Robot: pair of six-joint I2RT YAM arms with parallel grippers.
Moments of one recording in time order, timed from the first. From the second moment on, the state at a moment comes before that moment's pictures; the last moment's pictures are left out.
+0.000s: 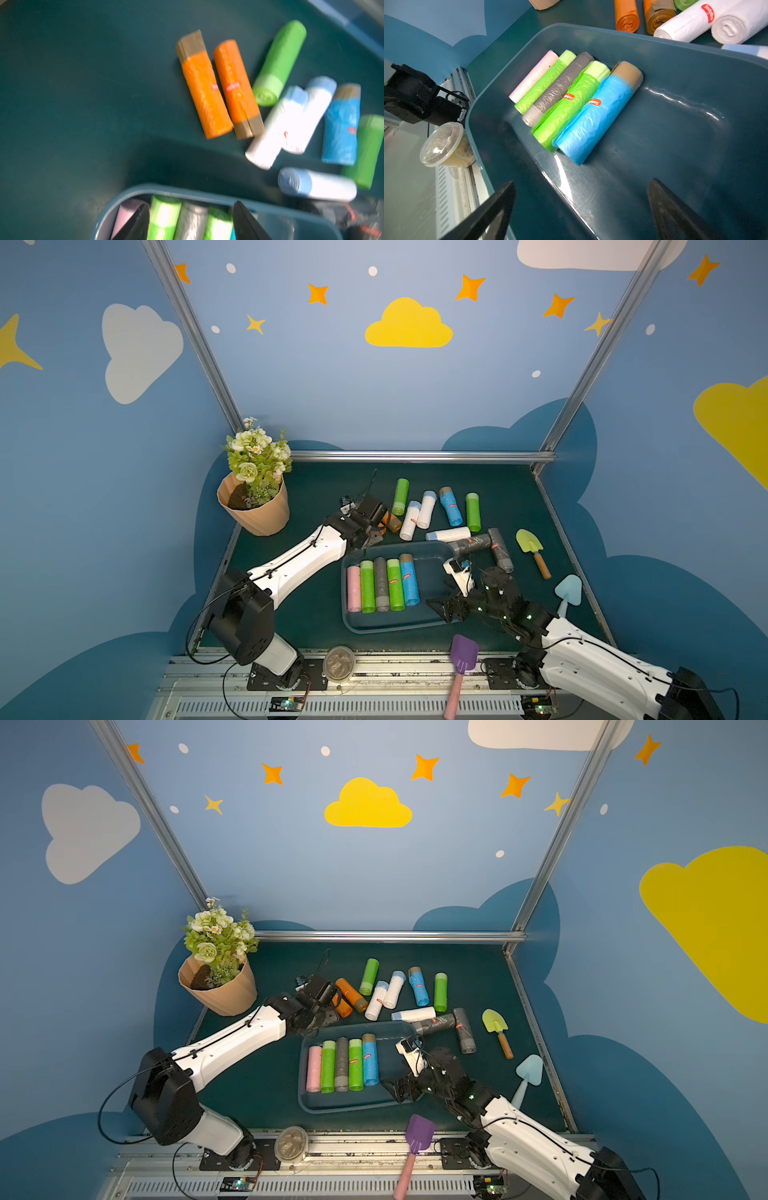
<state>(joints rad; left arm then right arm) -0.59 1.55 1.22 -0.73 -0.30 -0.99 0.79 0.79 0.30 -0.06 -0.31 0.22</state>
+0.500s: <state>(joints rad) -0.44 1.92 1.39 -0.58 -0.09 -1.01 0.84 0.81 0.30 -0.06 -0.27 0.20</state>
